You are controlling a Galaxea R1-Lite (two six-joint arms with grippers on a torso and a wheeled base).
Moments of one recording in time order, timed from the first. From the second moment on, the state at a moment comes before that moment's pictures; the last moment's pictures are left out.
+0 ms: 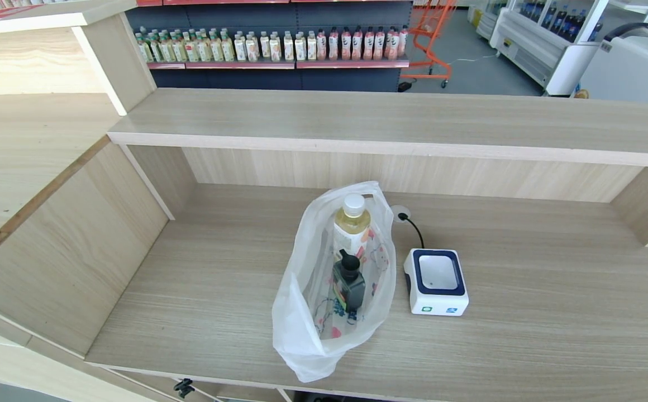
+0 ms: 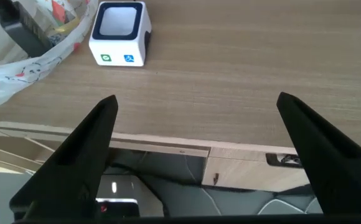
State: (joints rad) left arm 0.00 0.00 0.00 0.05 0.13 0.01; right arm 0.01 0.07 0.00 -0.01 0.03 -0.03
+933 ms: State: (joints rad) left arm 0.00 0.00 0.00 0.05 0.13 0.01; right arm 0.00 0.00 0.00 -0.01 0.03 -0.02
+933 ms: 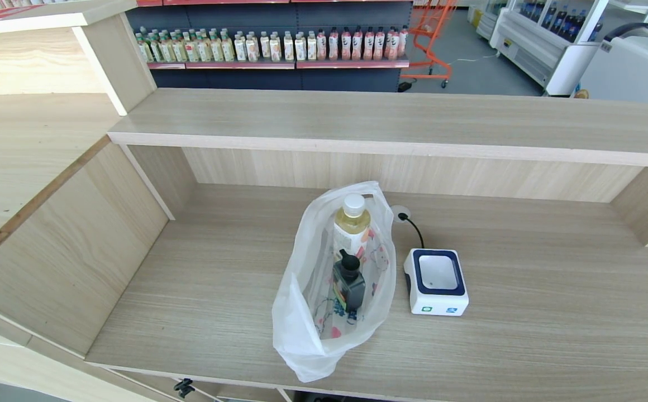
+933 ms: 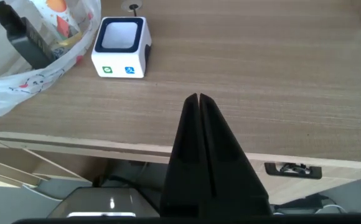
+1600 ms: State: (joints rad) left arm 0.00 0.00 0.00 0.05 0.13 0.01; right arm 0.00 0.00 0.00 -0.01 0.03 -0.02
